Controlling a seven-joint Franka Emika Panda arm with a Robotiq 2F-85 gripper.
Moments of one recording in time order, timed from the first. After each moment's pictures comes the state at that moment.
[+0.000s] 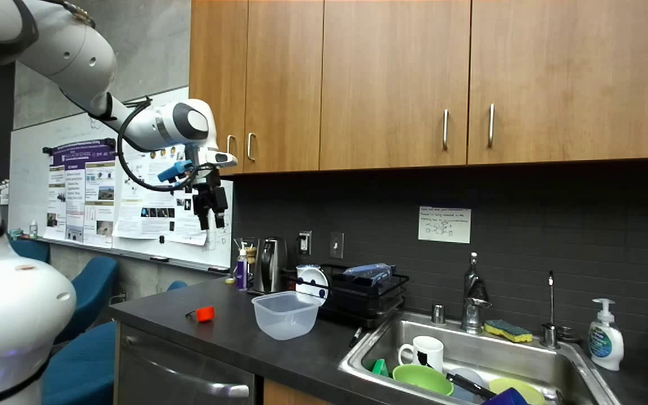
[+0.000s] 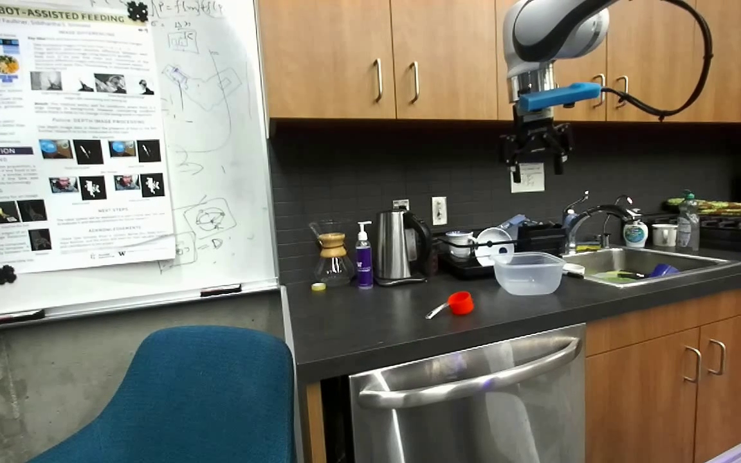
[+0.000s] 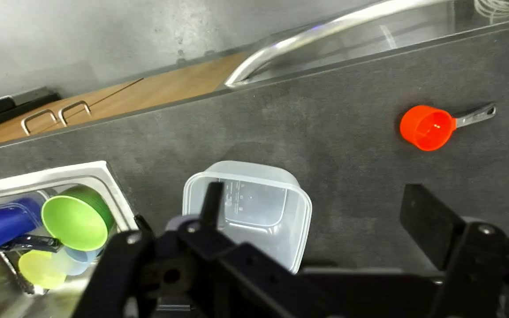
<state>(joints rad) -0.02 -0.42 0.19 -2.19 -0.10 1.82 0.53</state>
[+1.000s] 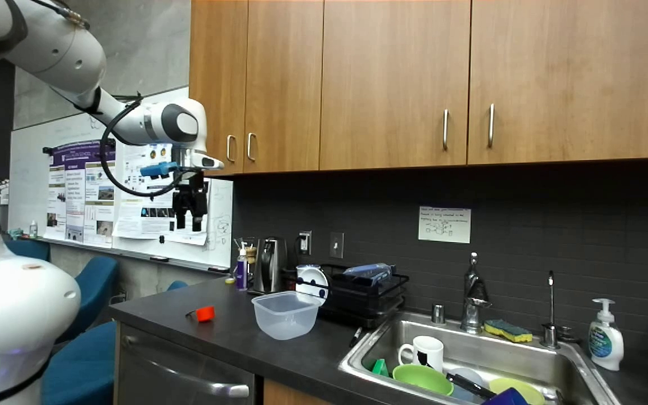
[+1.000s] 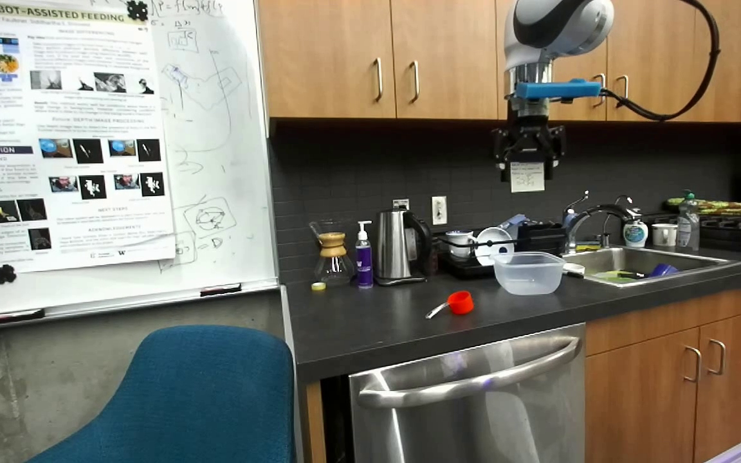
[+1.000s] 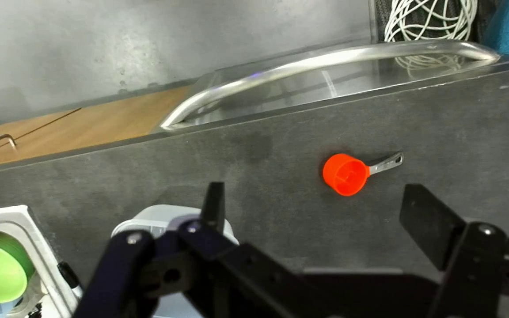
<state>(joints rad) 0.05 -0.46 0.19 -2.23 0.07 1.81 0.48</state>
